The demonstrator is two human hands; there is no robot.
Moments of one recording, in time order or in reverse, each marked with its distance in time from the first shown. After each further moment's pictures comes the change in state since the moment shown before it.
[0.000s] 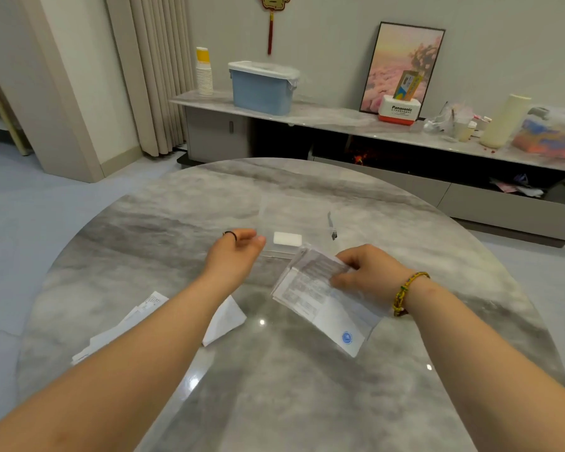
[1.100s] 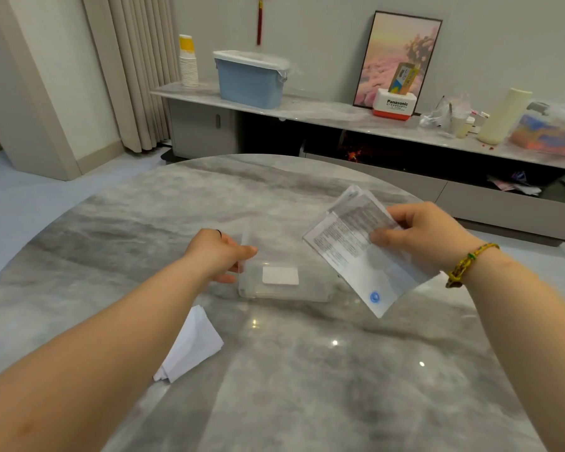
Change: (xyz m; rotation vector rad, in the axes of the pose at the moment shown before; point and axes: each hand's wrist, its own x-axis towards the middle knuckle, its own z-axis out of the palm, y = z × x) left_hand 0.060 -0.001 0.011 0.051 -0.137 -0.211; right_hand 0.021 0.020 -0.065 0.079 0.246 -0.017
